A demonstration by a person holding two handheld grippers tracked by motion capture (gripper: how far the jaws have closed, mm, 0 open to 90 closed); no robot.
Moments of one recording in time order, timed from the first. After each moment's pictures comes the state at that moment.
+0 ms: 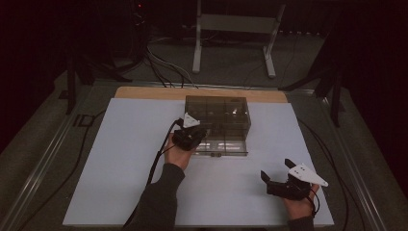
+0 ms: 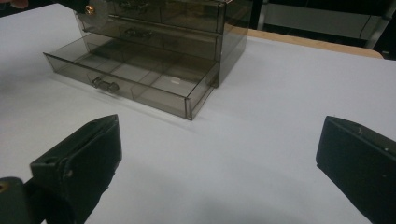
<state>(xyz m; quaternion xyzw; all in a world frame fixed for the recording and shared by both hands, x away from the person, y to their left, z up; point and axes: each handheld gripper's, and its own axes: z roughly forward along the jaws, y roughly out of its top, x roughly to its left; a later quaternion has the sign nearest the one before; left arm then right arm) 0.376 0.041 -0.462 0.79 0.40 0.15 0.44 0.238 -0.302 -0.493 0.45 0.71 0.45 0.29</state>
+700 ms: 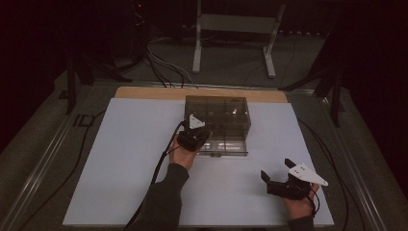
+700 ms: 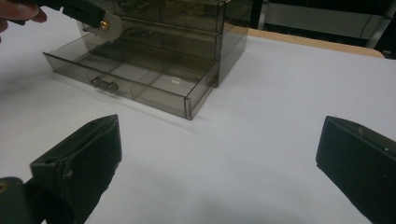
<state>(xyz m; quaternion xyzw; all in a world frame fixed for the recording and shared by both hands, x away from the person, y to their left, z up) 0.382 0.027 -0.476 0.80 0.40 0.15 0.42 0.239 -0.303 -0.493 0.45 0.71 0.45 0.29</state>
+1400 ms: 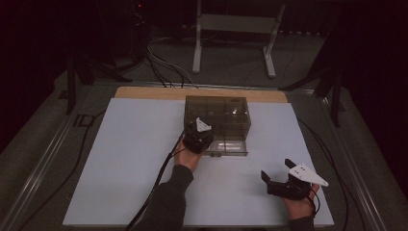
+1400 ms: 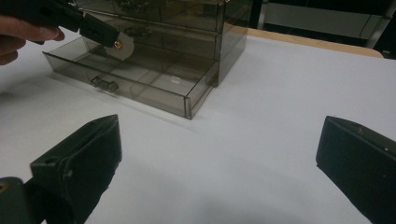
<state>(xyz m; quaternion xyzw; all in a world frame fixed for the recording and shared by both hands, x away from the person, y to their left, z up) 0.385 0.009 -0.492 0.82 0.39 0.14 0.40 0.238 -0.303 -0.493 0.45 0.71 0.45 0.29</state>
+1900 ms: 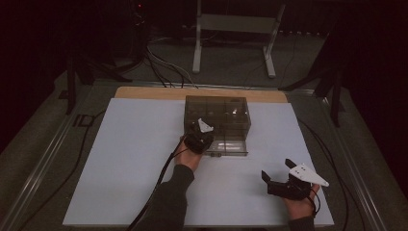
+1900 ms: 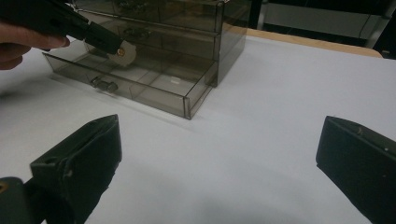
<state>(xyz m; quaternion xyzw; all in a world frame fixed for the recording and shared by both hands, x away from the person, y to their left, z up) 0.388 0.004 -0.498 0.83 0.39 0.16 0.37 0.238 -0.304 -0.493 0.45 0.71 0.45 0.29</state>
